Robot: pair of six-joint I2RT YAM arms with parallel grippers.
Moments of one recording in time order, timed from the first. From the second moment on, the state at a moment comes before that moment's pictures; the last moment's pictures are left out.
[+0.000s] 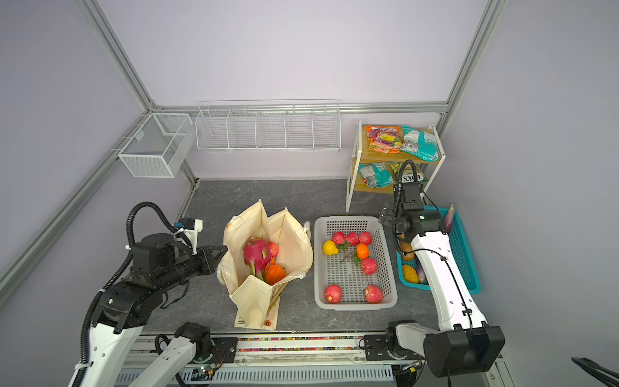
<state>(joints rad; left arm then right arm) -0.31 0.67 1.02 -0.92 0.27 -0.46 0.07 1.24 1.32 -0.98 0.33 0.45</state>
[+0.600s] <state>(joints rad) -0.31 0.68 1.03 -0.93 0.28 -0.46 -0.23 1.62 1.30 -0.66 0.35 0.51</state>
